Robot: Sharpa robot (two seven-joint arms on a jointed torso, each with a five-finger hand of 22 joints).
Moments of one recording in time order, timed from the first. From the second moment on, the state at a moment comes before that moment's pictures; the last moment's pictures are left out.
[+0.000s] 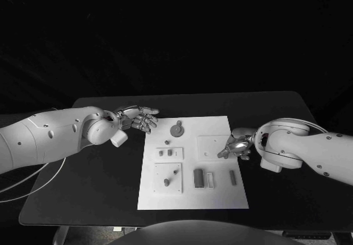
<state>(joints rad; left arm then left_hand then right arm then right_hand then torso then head) 1.25 -0.82 -0.23 1.23 -0.21 0.05 0.02 0.75 -0.06 0.34 -0.26 0.05 0.79 0.20 0.22 0.63 1.17 0.11 0.07 0.40 0.92 0.02 0.89 0.59 0.04 1.05 -0.07 0.09 1.30 1.25 -0.86 -0.18 1.63 -1.07 0.07 -0.54 0.82 -0.15 0.57 -0.14 0.05 1.00 0.09 0.30 0.60 1.22 -0.02 1.04 1.16 1.27 -0.12 1.49 0.90 0.25 1.12 -0.03 0.89 1.31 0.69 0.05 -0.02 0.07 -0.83</state>
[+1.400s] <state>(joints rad) 1.25 -0.84 -0.23 1.24 -0.22 0.05 0.02 0.75 -0.06 0.35 -0.27 0.05 0.79 0.20 0.22 0.63 1.17 0.11 0.07 0.40 0.92 0.02 0.89 0.59 0.04 1.05 -0.07 0.09 1.30 1.16 -0.86 -0.23 1.62 -1.27 0.13 -0.58 0.77 -0.15 0.59 -0.13 0.10 1.06 0.08 0.31 0.66 1.25 -0.03 1.04 1.14 1.29 -0.12 1.49 0.92 0.25 1.12 -0.03 0.89 1.31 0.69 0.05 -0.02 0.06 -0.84</state>
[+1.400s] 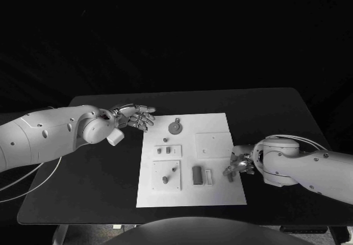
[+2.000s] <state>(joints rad) 1.25 -0.84 -0.23 1.24 -0.22 0.05 0.02 0.75 -0.06 0.35 -0.27 0.05 0.79 0.20 0.22 0.63 1.17 0.11 0.07 0.40 0.92 0.02 0.89 0.59 0.04 1.05 -0.07 0.09 1.30 1.14 -0.81 -0.23 1.59 -1.33 0.14 -0.57 0.87 -0.06 0.59 -0.29 0.10 1.07 0.07 0.43 0.61 1.25 -0.03 1.05 1.14 1.30 -0.12 1.49 0.92 0.25 1.12 -0.03 0.89 1.31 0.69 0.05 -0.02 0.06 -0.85</state>
